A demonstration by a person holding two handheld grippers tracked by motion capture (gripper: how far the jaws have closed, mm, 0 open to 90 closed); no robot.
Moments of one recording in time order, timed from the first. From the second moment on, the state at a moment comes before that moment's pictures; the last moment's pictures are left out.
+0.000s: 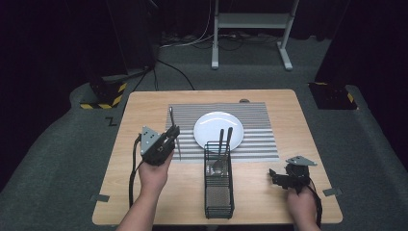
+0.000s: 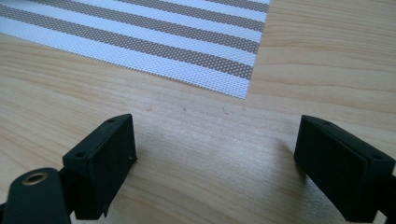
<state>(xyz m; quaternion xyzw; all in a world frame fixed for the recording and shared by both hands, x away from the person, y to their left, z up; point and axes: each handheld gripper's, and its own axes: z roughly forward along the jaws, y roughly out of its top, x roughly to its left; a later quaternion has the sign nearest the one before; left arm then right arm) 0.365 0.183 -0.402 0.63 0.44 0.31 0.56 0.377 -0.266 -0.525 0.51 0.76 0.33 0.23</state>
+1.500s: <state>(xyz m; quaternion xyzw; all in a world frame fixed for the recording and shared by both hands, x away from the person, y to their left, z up) 0.450 0.184 -0.447 0.65 0.53 0.25 0.48 0.377 -0.265 -0.525 0.52 0.76 0.32 0.23</state>
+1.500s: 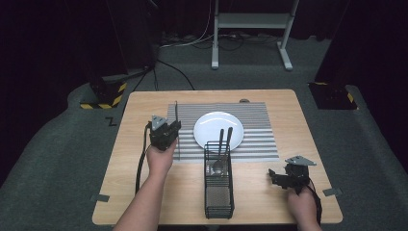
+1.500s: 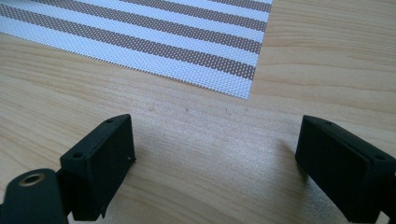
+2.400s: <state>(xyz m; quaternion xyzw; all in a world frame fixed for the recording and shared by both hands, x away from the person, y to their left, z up) 0.497 0.172 -0.475 0.63 0.60 0.23 0.43 0.377 -0.265 -0.525 0.51 0.76 0.32 0.23</state>
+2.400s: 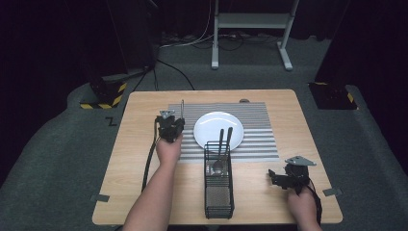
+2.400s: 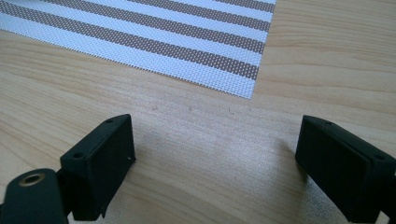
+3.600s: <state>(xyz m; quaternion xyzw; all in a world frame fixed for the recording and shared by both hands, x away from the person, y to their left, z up) 0.517 0.171 -0.499 0.61 0.65 0.21 0.41 0.377 -0.265 -0.525 0.51 0.76 0.32 0.23</state>
